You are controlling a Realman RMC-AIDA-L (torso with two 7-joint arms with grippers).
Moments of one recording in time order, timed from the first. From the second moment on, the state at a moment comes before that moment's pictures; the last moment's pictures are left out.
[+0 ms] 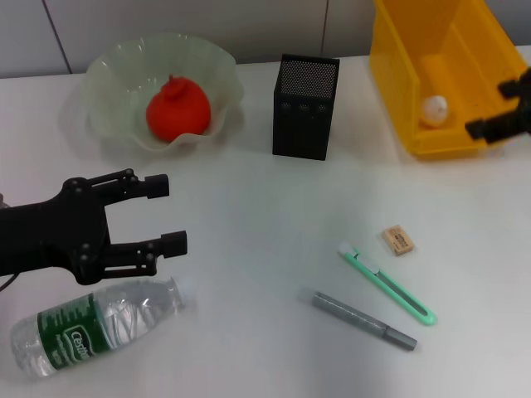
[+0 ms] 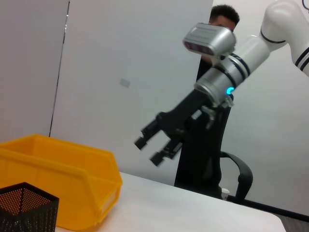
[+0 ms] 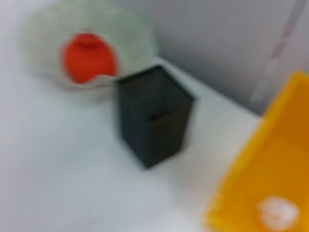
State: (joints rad) left arm -0.40 -2.06 0.84 0.85 1.77 1.83 -1.42; right arm 0.51 2.06 -0.84 -1.64 -2.54 -1.72 2.17
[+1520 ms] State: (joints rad) left arm -0.51 -2.06 1.03 1.22 2.19 1.69 -1.88; right arm 0.30 2.05 -0.55 -0.95 -2.11 -1.92 1.27
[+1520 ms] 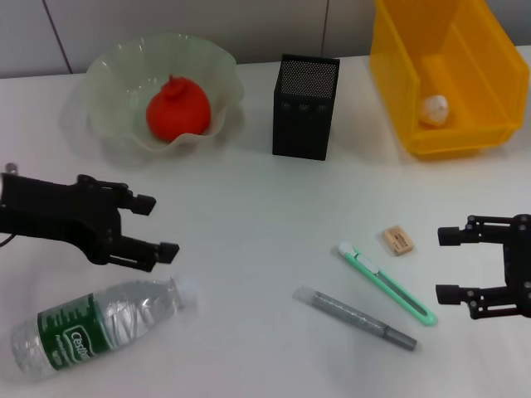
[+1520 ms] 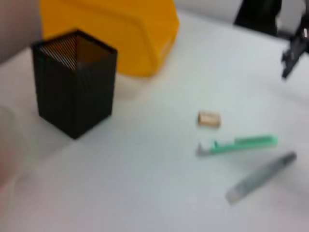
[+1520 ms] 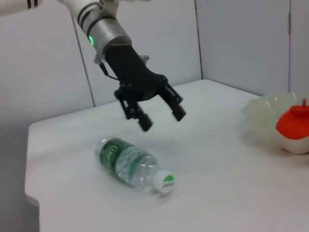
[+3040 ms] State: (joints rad) left arm -0.67 -2.08 1.73 1.35 2.60 1.59 -2.48; right arm 0.34 2.06 -0.56 -0.95 -2.13 -1.87 1.27
